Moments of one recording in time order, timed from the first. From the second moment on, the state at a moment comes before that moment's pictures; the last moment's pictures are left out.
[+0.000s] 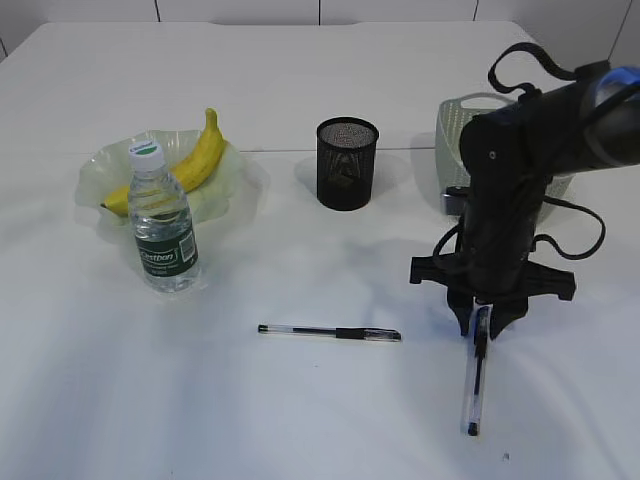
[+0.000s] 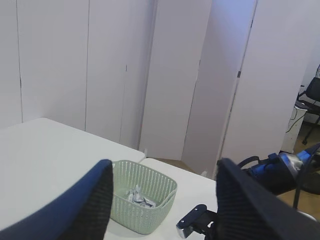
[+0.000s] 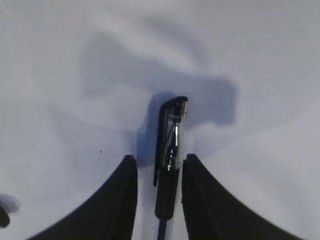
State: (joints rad) left arm 0.10 1.40 -1.17 -1.70 1.15 1.62; right arm 0.32 2.05 -1.33 -0.10 0.95 0.67
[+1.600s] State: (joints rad) left arm 0.10 1.40 -1.17 -1.70 1.14 1.62; right arm 0.32 2.08 -1.33 -0.12 0.83 0.66
